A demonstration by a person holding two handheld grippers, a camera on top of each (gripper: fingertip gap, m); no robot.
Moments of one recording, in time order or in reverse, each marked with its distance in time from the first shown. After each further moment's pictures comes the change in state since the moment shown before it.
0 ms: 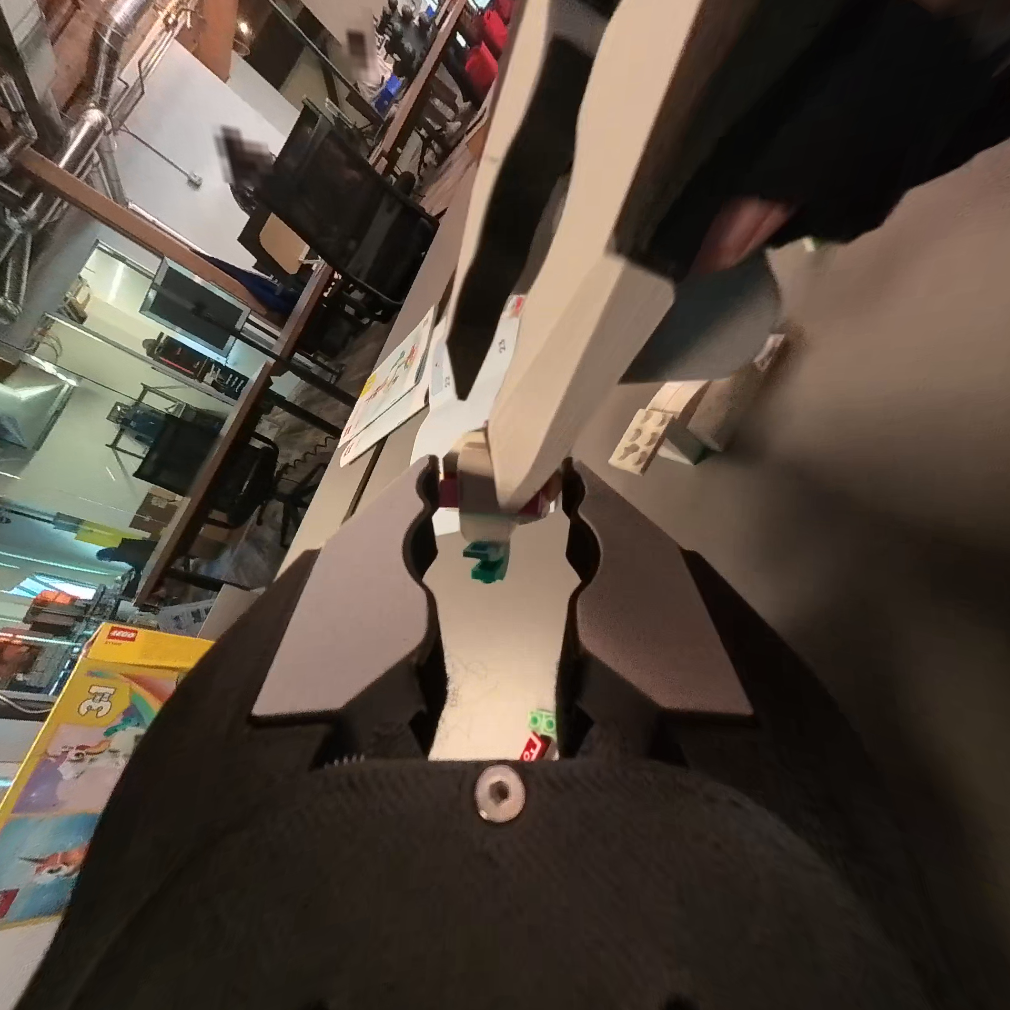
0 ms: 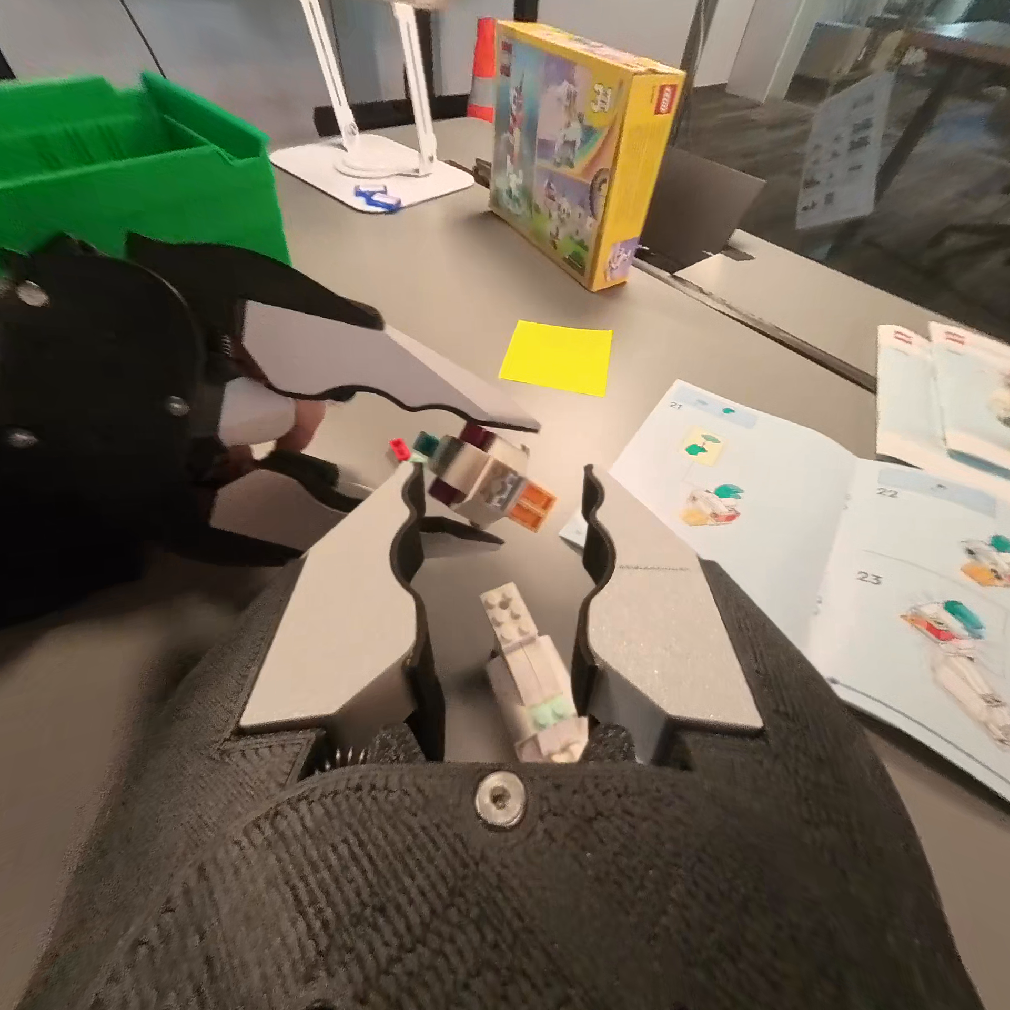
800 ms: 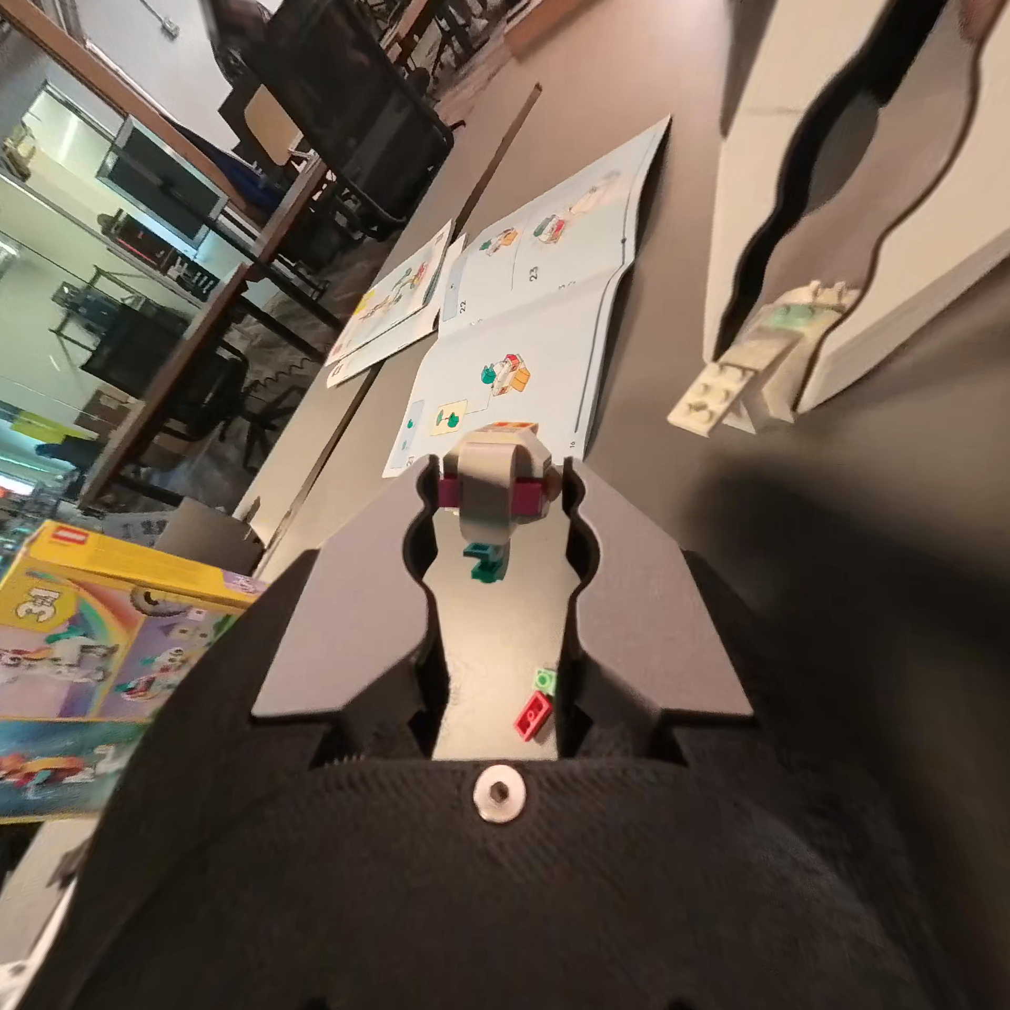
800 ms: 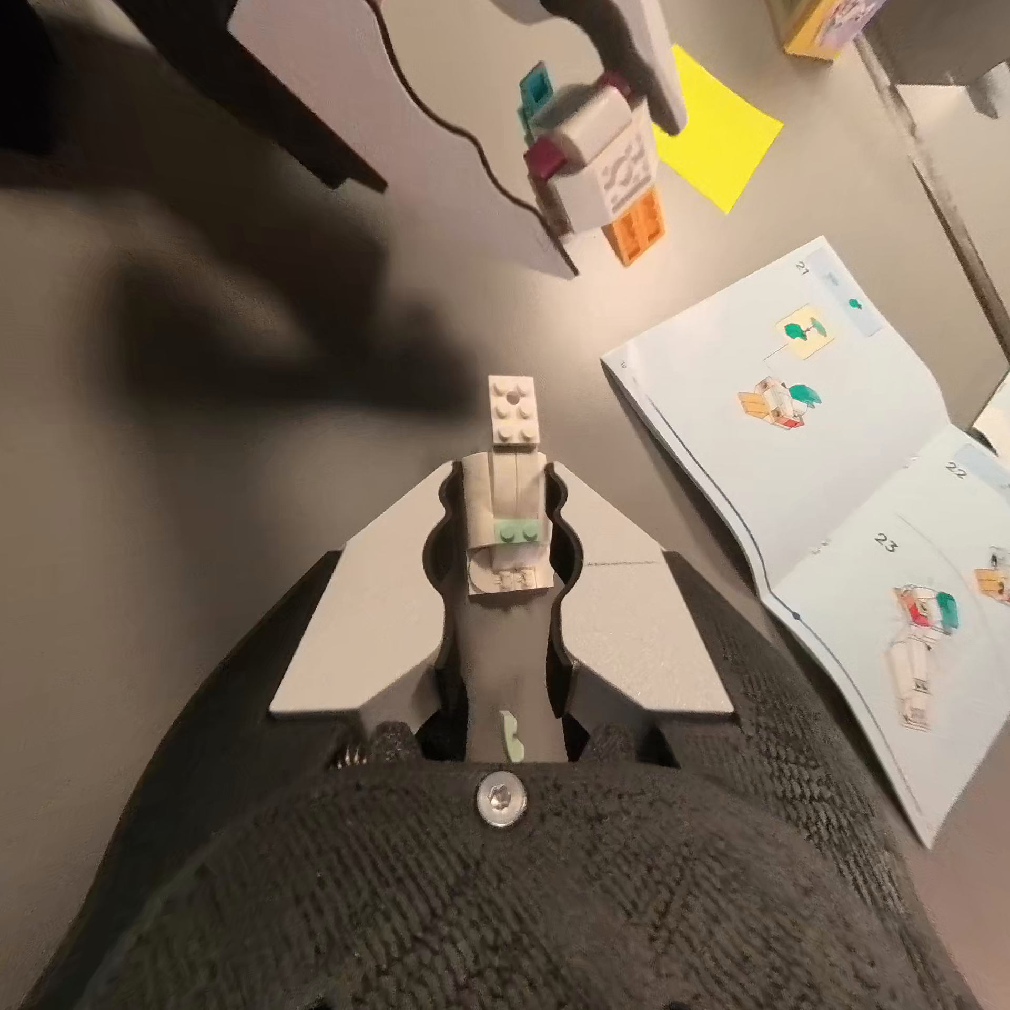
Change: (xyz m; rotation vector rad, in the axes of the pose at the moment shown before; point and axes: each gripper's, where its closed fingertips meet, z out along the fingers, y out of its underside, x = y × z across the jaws) left arm -0.014 0.031 0.005 -0.108 -0.016 -0.153; right arm 0.005 0.083 -0.020 -0.370 -0.185 -0.360
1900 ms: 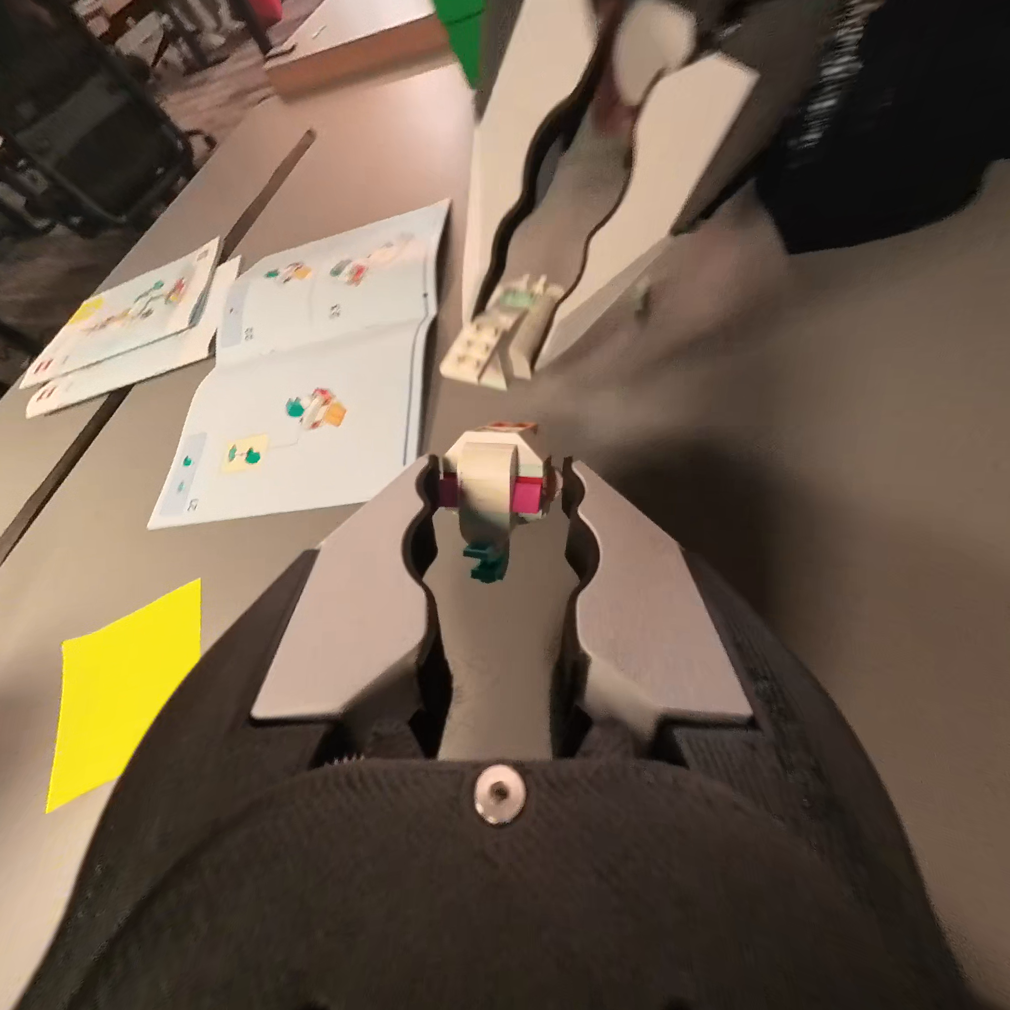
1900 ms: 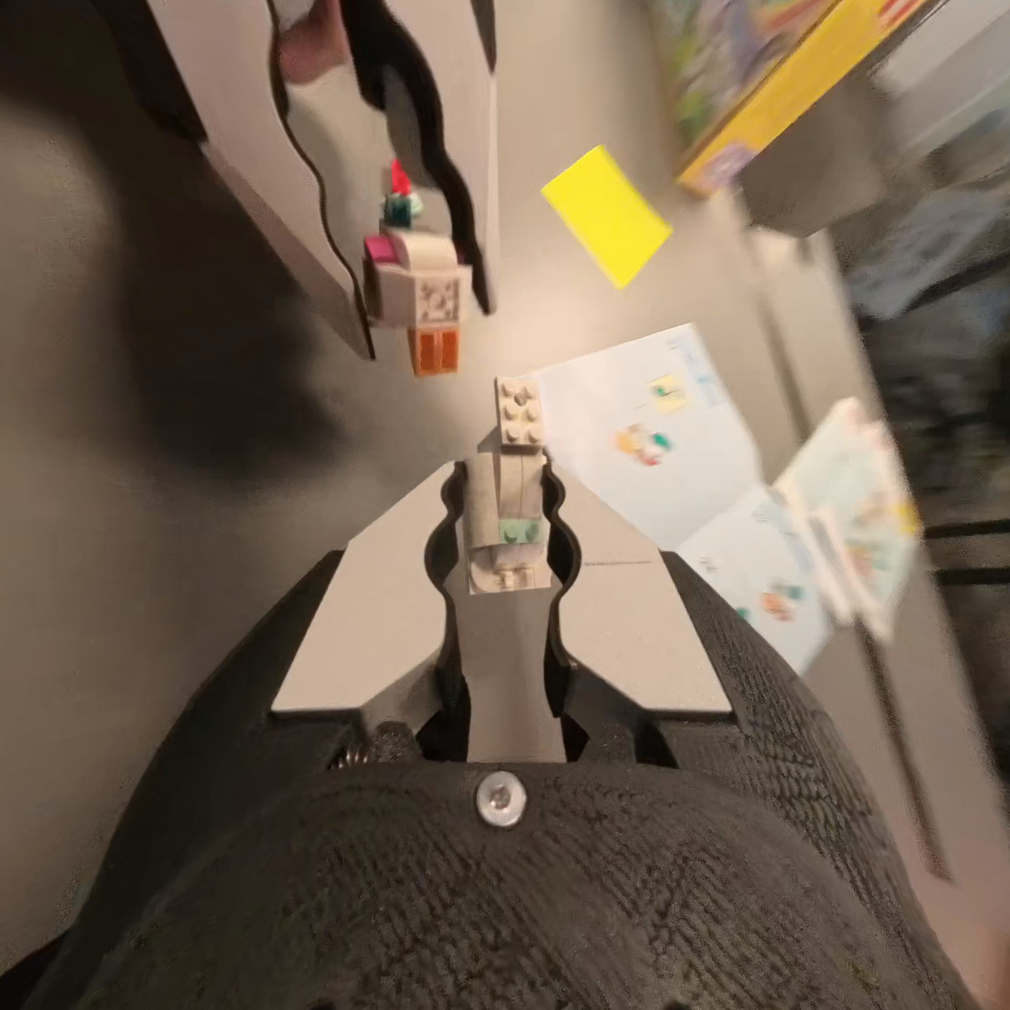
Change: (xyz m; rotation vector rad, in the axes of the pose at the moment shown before) left arm 0.053 -0.019 -0.016 0.082 0.452 -0.193; right arm 0.032 -0.011 -0.022 0.061 0.119 -0.224
